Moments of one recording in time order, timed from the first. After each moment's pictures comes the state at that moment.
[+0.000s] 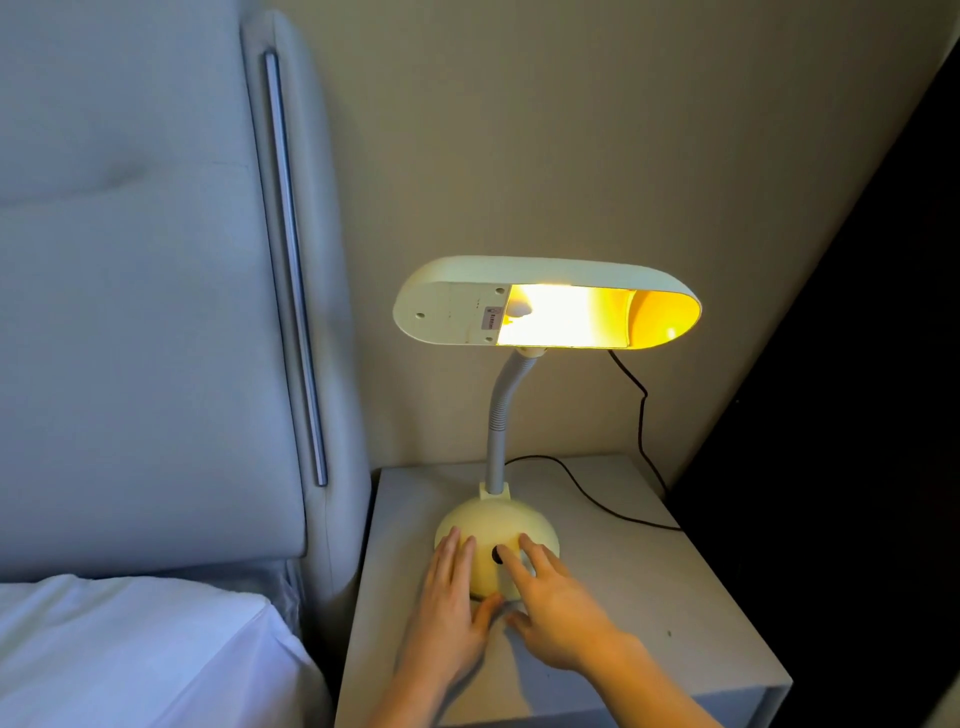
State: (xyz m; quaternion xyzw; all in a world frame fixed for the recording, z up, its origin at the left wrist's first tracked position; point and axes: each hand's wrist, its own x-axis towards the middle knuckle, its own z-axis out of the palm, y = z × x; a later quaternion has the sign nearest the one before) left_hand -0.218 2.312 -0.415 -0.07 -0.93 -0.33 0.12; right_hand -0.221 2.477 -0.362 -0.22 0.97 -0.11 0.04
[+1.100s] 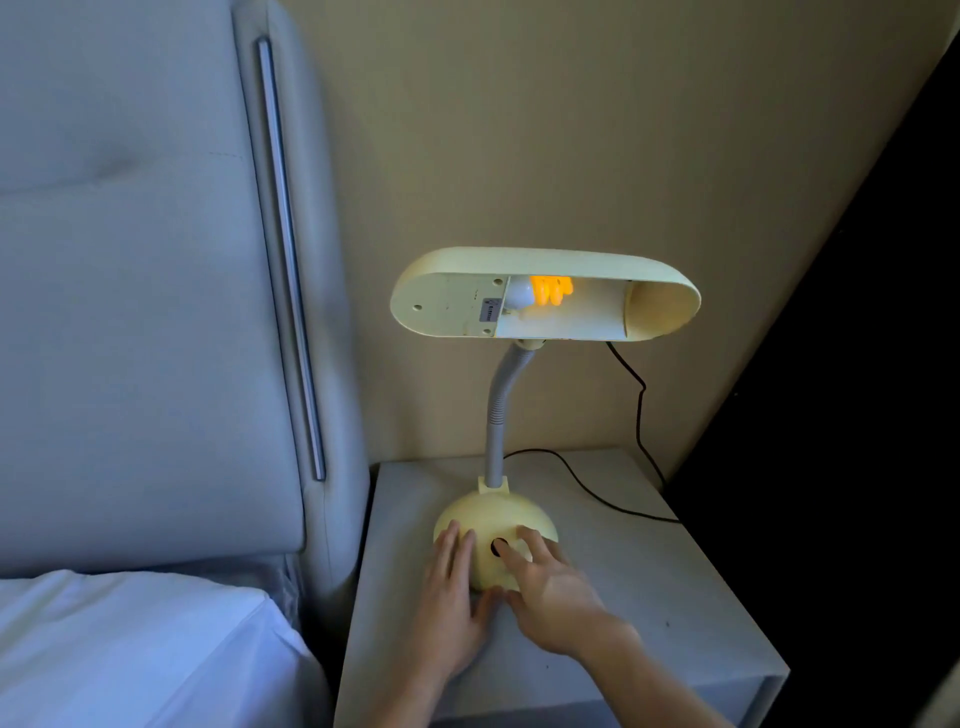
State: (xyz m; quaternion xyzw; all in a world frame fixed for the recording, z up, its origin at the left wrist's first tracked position) left_hand -0.216 2.313 -0.415 -0.08 -0.93 -0.33 0.14; right_hand -0.220 2.474 -0.357 -0.19 0.98 -0.10 0.02
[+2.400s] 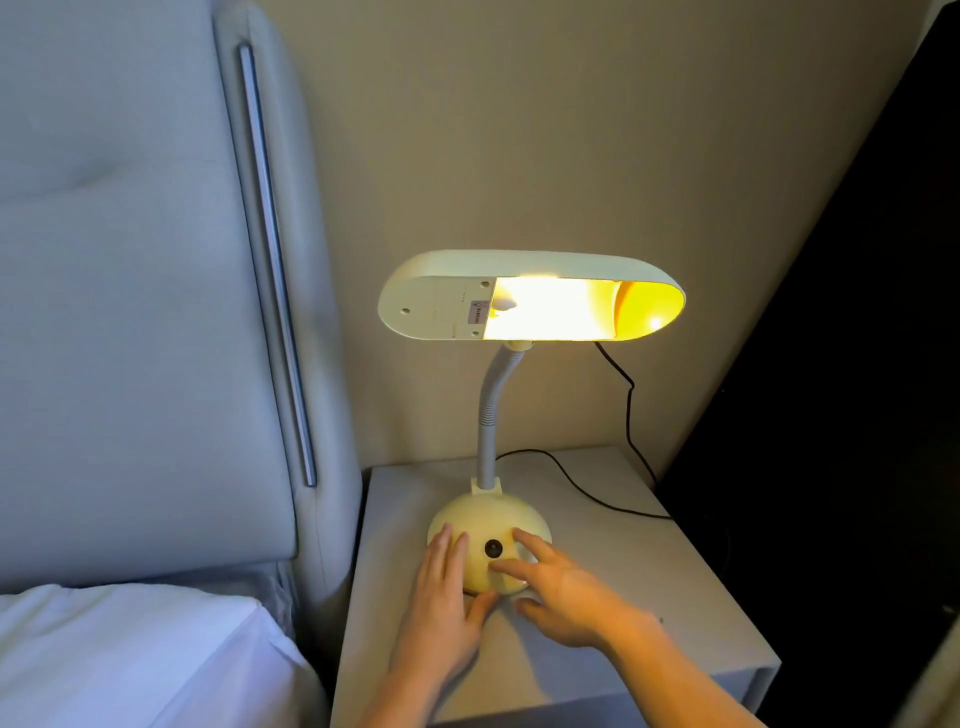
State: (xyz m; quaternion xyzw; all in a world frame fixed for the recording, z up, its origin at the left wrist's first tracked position) left_hand -0.217 2.311 -0.418 -0.07 -0.94 -0.32 0.13; right_hand -0.223 2.497 -0.349 -0.24 0.96 -0.12 0.07
